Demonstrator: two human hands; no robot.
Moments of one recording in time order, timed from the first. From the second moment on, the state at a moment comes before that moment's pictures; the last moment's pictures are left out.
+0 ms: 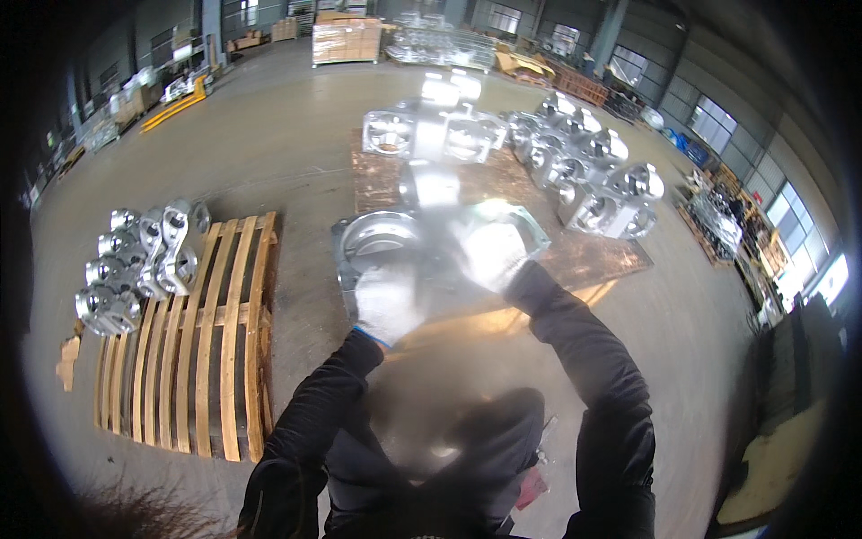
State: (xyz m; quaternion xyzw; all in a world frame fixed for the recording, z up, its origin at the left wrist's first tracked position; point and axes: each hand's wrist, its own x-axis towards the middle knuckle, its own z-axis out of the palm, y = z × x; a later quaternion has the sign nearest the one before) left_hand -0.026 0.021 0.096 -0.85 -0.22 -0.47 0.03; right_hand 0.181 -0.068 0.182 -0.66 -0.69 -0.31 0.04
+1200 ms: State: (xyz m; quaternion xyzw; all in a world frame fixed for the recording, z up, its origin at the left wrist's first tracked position) left_hand -0.027 0.031 0.090 -0.90 -0.18 -0.38 -0.12; right_hand 0.065 0.131 0.191 -0.56 -0.78 -0.26 -0.09
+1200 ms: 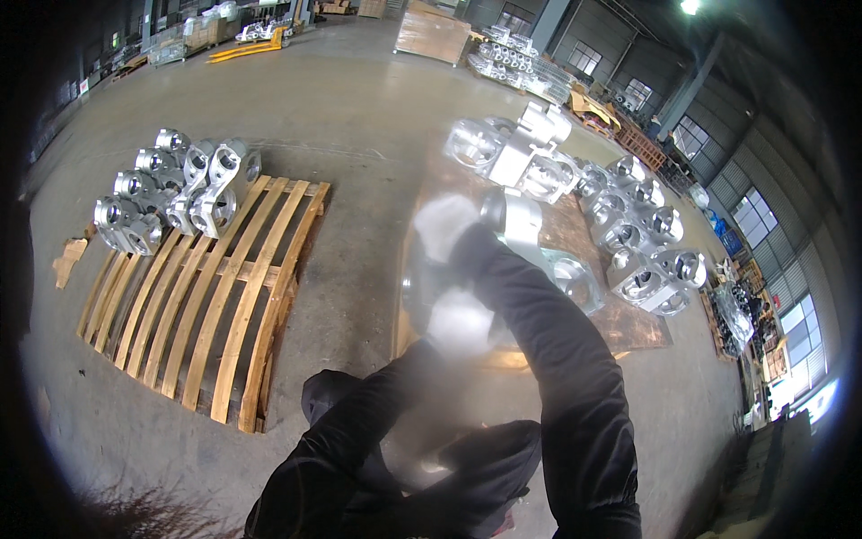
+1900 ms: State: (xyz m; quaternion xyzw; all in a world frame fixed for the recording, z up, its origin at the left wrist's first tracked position) left_hand -0.027 0.031 0.092 -0.89 -0.20 -0.39 -0.10; right_hand 0.065 0.123 0.202 -0.53 -0.80 -0.25 -0.15
